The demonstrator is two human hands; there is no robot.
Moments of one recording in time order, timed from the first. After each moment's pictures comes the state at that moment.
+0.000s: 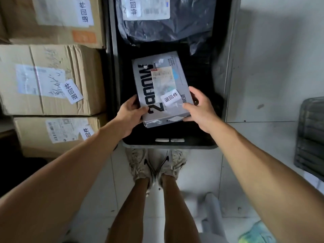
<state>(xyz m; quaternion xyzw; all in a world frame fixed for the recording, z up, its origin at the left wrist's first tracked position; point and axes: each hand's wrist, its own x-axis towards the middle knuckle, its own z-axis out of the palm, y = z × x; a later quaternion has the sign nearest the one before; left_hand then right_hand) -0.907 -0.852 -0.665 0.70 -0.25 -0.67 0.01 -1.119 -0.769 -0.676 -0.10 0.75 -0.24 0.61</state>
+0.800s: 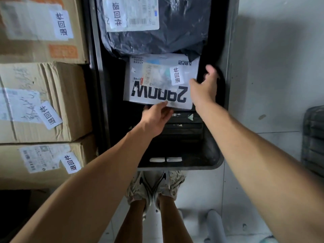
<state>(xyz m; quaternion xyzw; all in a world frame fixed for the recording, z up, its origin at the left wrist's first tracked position) -1.008 -0.860 -0.742 0.67 0.04 -0.72 0.16 -1.157 -0.854 -0.725 -0.08 0.85 -0.30 0.42</state>
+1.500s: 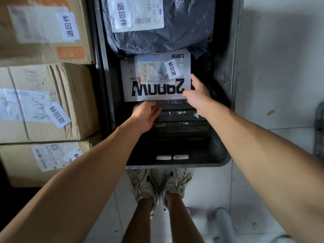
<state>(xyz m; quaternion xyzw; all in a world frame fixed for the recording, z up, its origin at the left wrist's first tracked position) -0.970 -0.883 -0.749 0.69 -0.02 -0.71 0.15 -1.141 -0.845 -0.748 -0.09 0.79 -0.19 0.58</state>
